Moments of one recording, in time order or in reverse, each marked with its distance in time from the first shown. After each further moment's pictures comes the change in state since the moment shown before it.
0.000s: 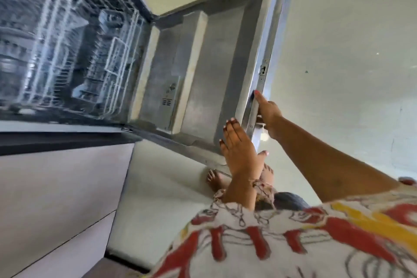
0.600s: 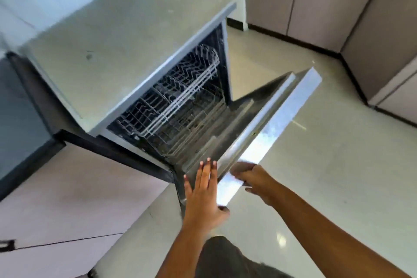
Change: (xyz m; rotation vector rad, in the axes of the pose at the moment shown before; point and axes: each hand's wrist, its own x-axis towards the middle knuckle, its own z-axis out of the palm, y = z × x) left_hand -0.032 -0.076 -0.202 0.186 0.446 -0.009; right_hand -0.160 -0.149 0.089 -0.470 -0.569 -0.220
